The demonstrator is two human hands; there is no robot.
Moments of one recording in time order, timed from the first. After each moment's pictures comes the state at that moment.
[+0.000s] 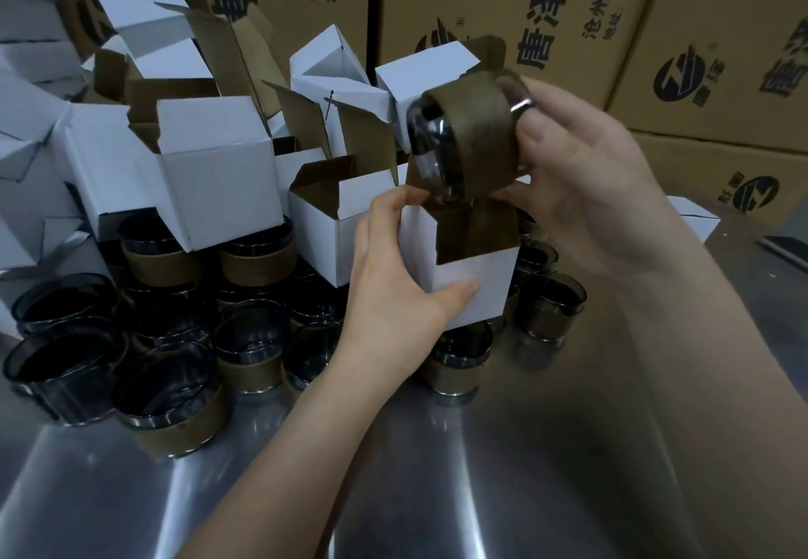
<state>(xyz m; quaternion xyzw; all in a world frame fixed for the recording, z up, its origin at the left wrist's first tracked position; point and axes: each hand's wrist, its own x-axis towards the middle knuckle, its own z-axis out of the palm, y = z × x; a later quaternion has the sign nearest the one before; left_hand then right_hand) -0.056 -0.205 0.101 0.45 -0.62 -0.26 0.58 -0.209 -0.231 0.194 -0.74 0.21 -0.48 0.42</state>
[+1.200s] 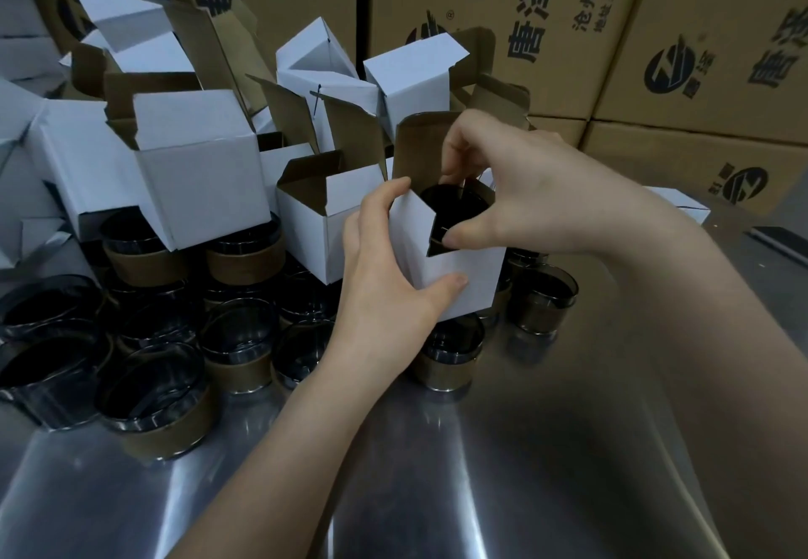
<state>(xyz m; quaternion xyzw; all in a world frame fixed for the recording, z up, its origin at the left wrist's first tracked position) -0.056 -0.210 0.095 0.45 -0.63 -0.27 0.57 -0.194 -0.227 0.212 -0.86 0.47 -0.17 0.03</state>
